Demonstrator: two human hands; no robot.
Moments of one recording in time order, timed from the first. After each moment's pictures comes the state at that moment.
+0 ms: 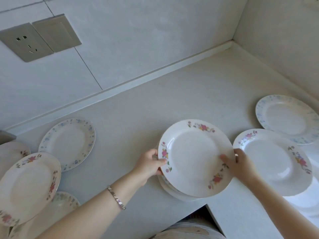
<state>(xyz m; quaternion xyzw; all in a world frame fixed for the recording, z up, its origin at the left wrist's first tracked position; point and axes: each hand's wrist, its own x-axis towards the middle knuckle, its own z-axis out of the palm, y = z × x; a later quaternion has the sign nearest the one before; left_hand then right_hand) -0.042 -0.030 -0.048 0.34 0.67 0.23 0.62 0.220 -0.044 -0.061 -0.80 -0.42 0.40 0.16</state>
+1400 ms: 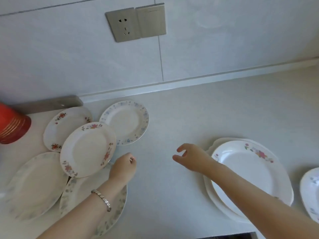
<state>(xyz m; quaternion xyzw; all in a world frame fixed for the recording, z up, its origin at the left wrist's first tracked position) -0.260 -0.106 -0.075 0.37 0.88 0.11 0.29 -0.057 -0.015 -0.014 -0.55 -0.71 0.45 -0.07</state>
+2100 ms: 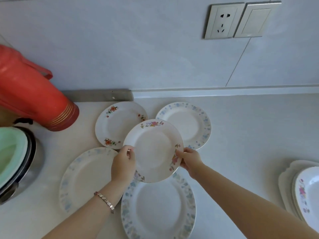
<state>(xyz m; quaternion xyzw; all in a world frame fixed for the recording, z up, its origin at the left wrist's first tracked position) -0.448 -0.159 -0.071 0.26 0.88 0.32 0.23 -0.284 -0.046 -0.098 -0.59 -0.33 0.72 0.15</state>
